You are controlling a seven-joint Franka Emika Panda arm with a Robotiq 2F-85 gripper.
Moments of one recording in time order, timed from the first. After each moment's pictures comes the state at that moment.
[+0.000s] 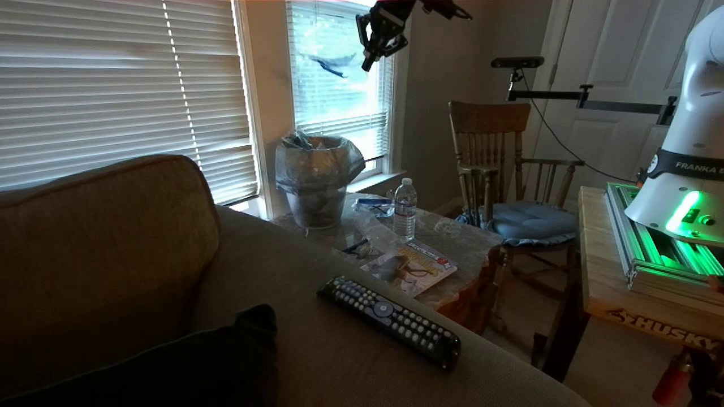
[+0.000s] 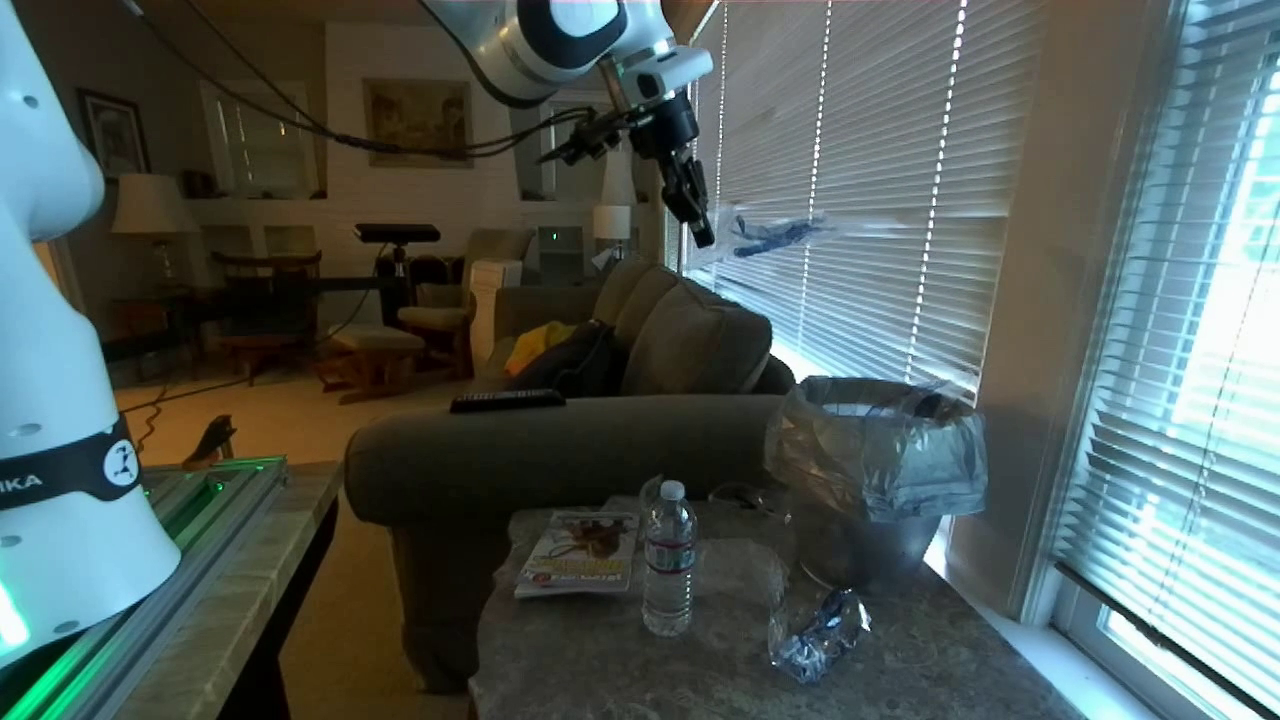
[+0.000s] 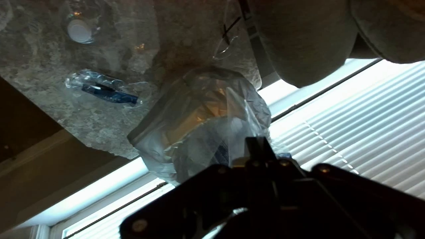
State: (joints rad) arm 0.15 0.00 0.11 -2.20 -0.12 2.68 0.96
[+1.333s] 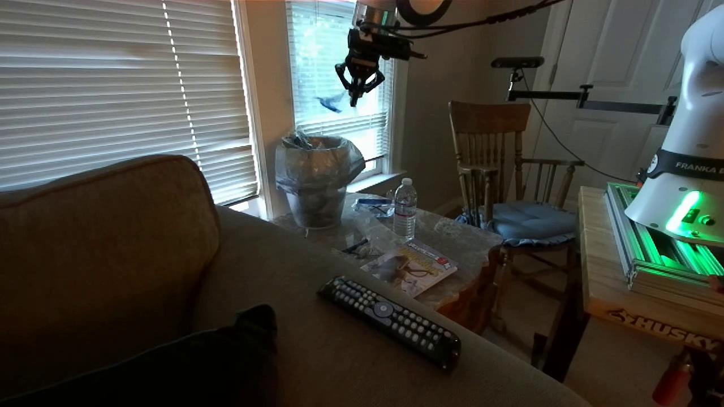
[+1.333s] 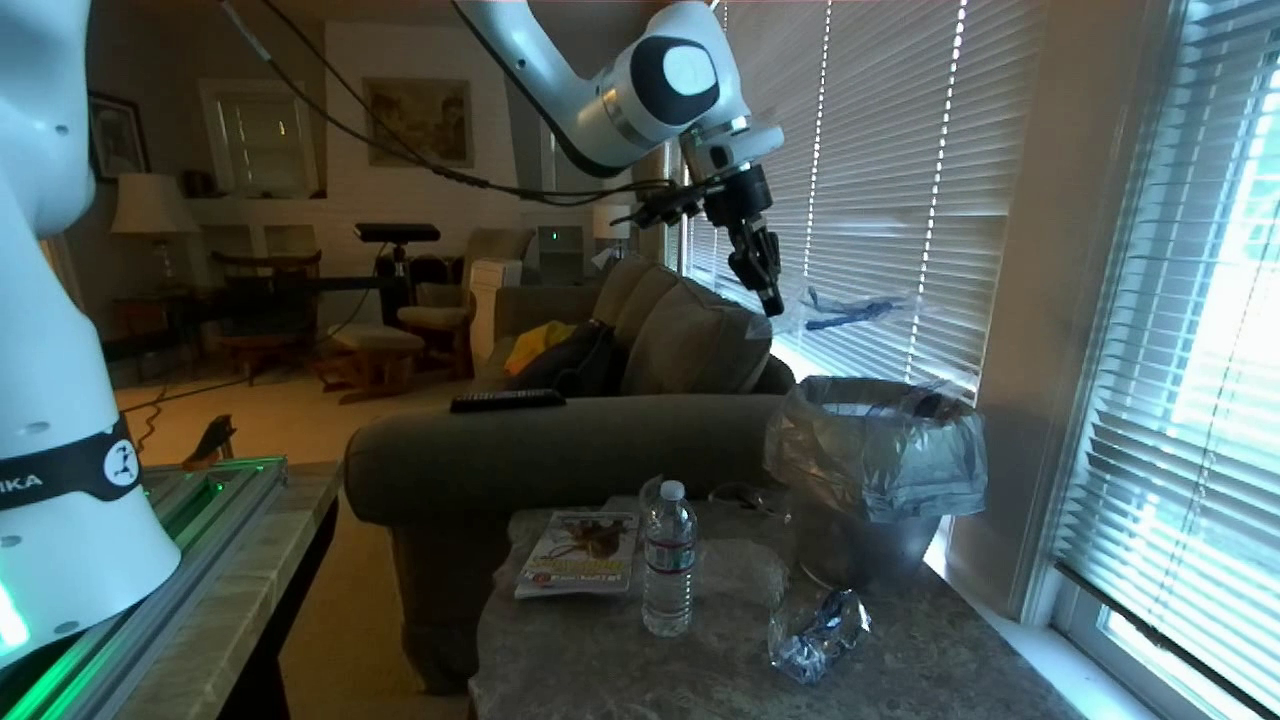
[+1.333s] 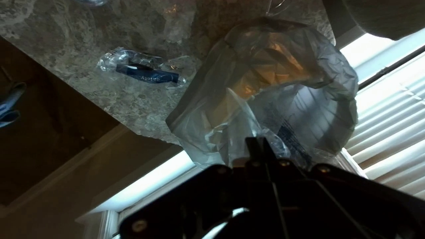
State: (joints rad) arm 0.21 0.33 -0.03 -1.90 -0.39 2.56 1.27
